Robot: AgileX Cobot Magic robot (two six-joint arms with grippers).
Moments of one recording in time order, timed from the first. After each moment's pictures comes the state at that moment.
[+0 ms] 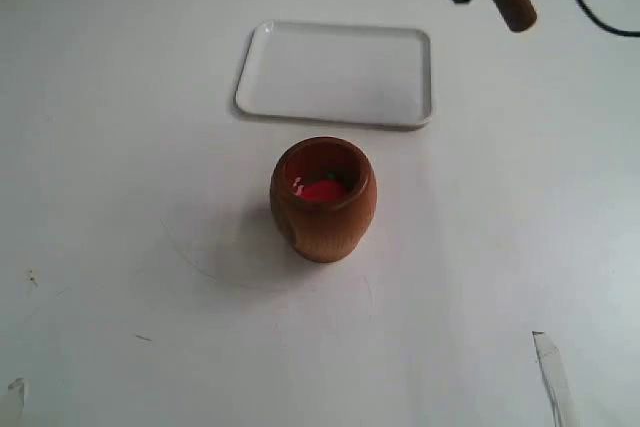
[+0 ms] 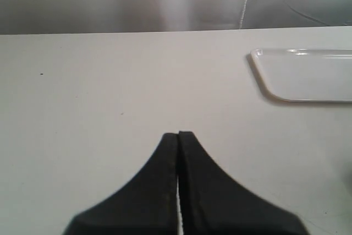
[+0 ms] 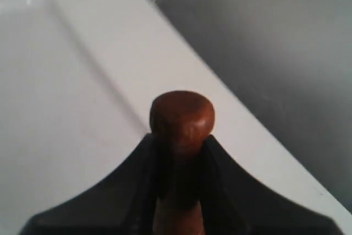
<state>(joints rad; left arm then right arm) 0.02 0.00 0.00 0.07 0.44 0.35 0.39 1.70 -1.22 0.24 0.20 -0.78</state>
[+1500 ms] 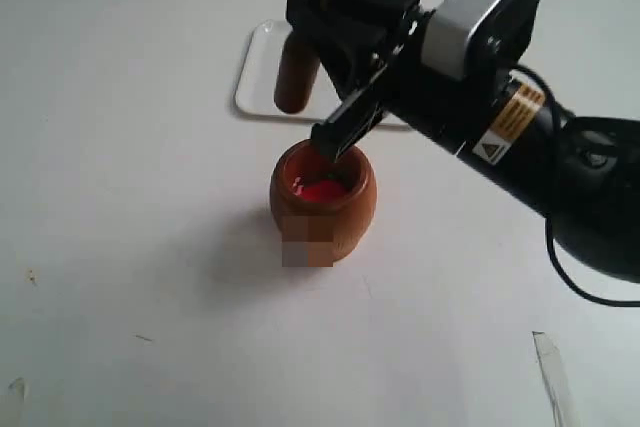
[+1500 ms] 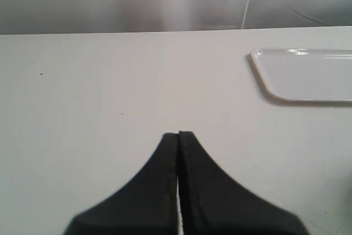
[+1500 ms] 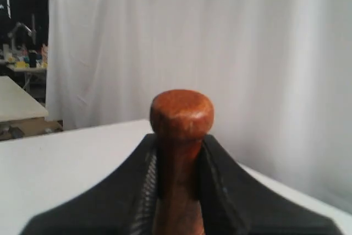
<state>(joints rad) 0.02 0.00 0.00 0.07 0.44 0.35 0.80 1.61 -0.51 -0.26 -1.18 0.11</state>
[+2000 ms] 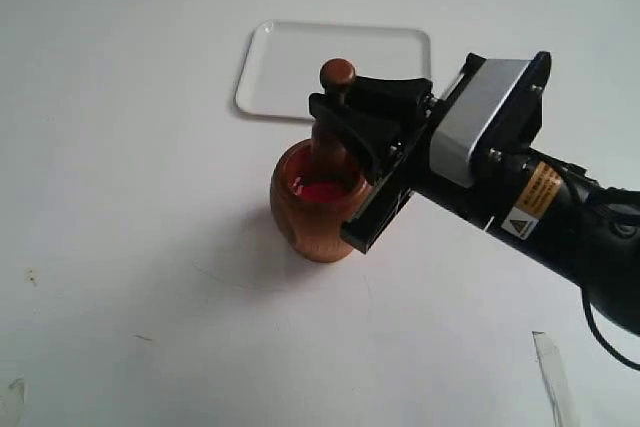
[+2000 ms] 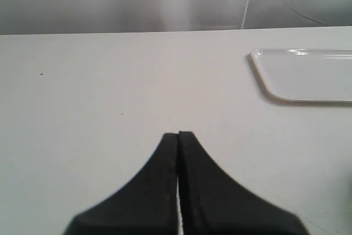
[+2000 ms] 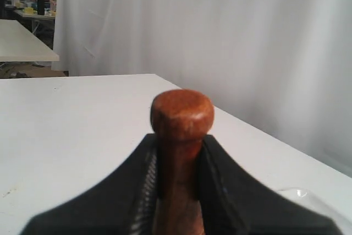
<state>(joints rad) 0.02 0.00 0.00 0.07 0.44 0.35 0.82 1.58 -0.35 -0.28 -1.19 -0.01</state>
